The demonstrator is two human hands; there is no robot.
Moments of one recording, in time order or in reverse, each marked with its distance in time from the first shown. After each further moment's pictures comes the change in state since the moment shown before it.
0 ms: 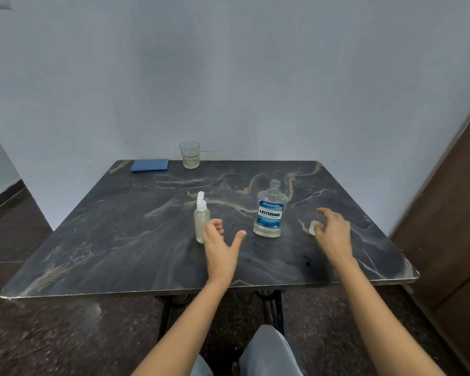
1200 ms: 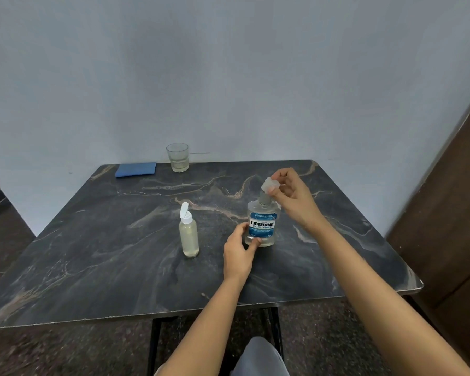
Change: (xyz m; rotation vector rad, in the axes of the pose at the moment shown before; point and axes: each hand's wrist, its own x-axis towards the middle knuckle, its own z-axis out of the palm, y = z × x) left_hand 0.022 -0.017 0.076 0.024 -0.326 -0.054; right_hand 0.033 -0.107 -0.031 0.749 -0.298 -0.315
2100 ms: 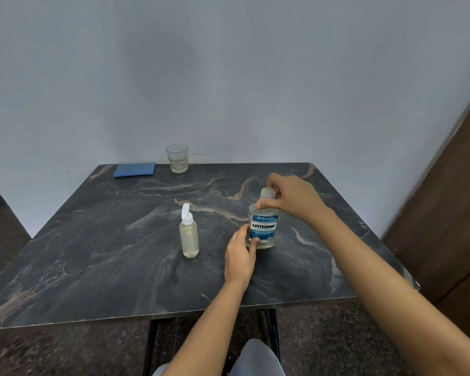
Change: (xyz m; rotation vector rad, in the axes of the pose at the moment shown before) left_hand -0.004 0.007 0.002 0.124 0.008 0.052; right_hand 0.021 -0.025 -0.006 -0.961 -0.208 -0.064
